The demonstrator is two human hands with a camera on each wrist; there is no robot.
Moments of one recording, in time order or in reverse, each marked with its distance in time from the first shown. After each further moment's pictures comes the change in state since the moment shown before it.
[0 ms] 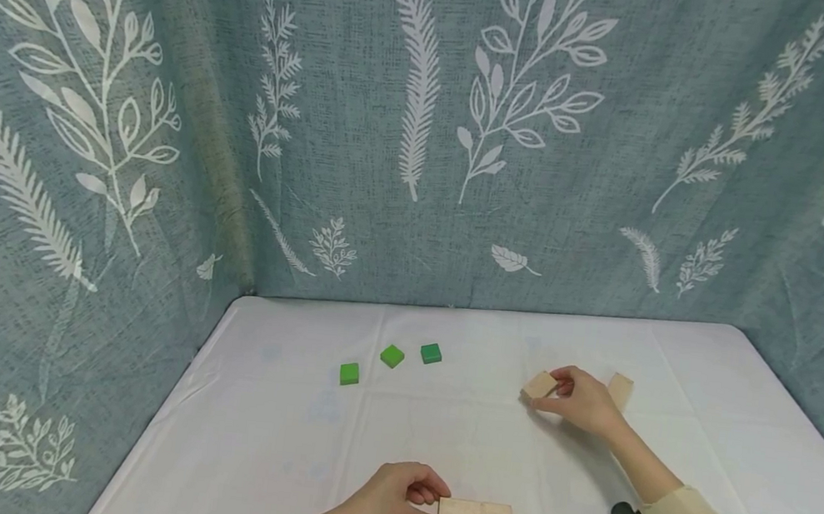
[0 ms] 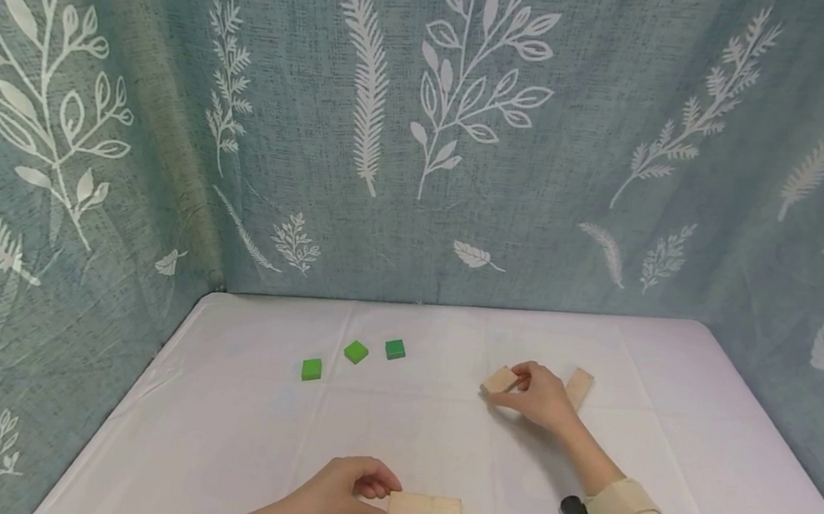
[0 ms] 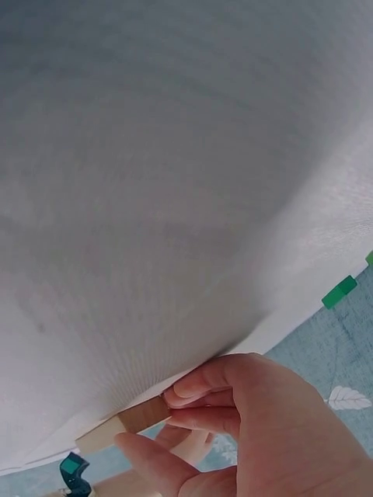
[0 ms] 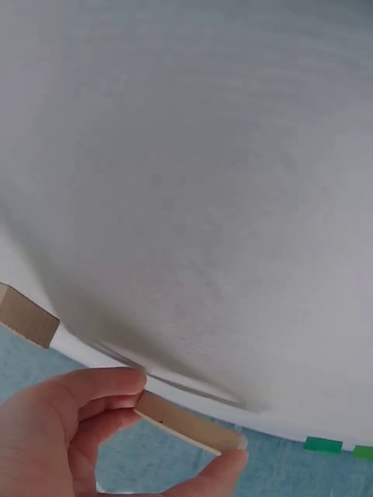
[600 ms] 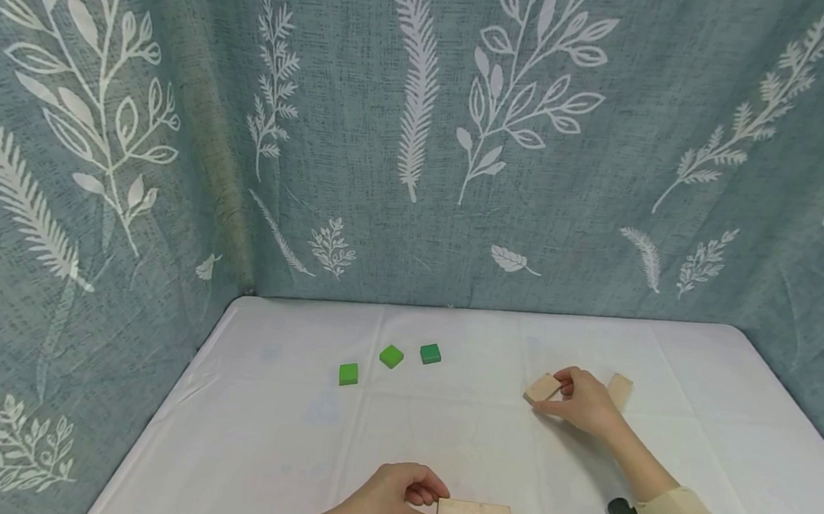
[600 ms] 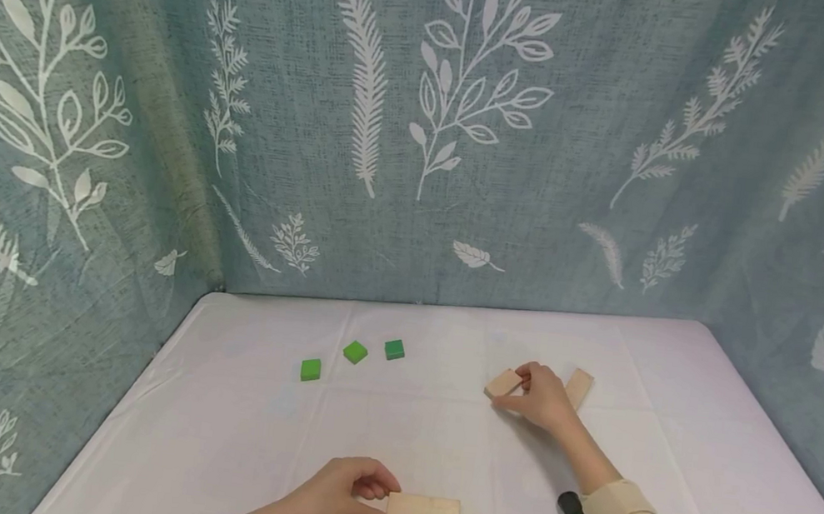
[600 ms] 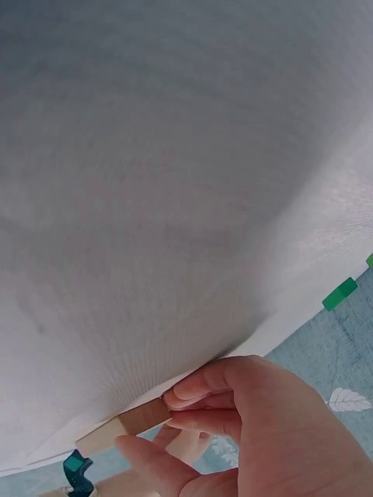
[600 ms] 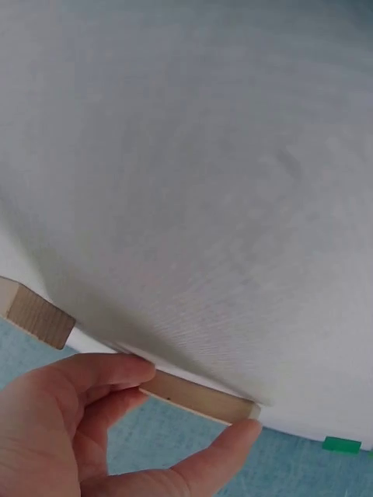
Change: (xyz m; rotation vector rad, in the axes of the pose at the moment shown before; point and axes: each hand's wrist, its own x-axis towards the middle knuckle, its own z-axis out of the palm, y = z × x) left_hand 0.001 0.002 0.000 -0.006 -0.006 -0.019; right_hand 0.004 0.007 0.000 -0.060 0.005 -0.050
